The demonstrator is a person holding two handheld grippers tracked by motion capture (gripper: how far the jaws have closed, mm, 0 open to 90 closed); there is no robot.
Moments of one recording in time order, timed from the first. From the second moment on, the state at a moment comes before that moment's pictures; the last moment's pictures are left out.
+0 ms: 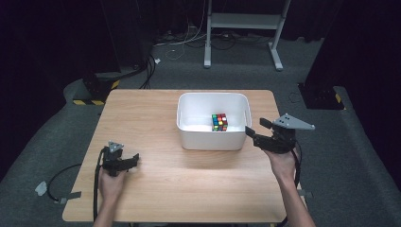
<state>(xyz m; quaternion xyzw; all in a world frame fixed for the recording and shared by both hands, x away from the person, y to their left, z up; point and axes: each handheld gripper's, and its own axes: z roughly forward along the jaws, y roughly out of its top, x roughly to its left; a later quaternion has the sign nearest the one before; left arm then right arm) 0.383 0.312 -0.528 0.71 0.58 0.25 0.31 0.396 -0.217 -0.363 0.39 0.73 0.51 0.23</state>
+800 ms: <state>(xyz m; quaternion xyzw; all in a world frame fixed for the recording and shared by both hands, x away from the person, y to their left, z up) 0.383 0.312 -0.528 0.71 0.58 0.25 0.31 0.375 -0.220 -0.371 0.39 0.73 0.51 0.23</state>
